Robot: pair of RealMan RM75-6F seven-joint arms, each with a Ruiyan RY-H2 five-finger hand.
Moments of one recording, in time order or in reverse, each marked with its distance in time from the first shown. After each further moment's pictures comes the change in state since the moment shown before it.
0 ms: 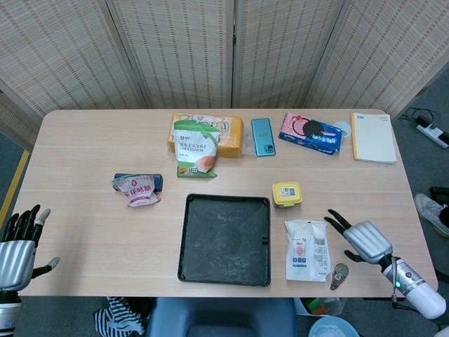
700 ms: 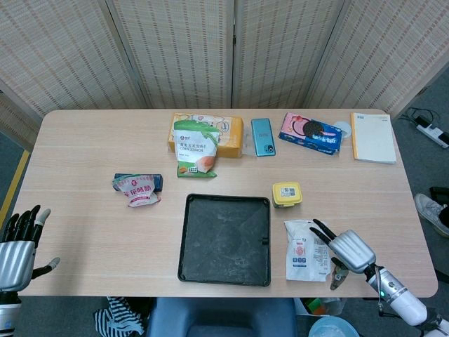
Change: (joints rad) left arm 0.004 0.000 0.002 0.001 0.009 0.010 -0.006; right arm -0.060 -0.168 0.017 0.146 -0.082 0.072 -0.076
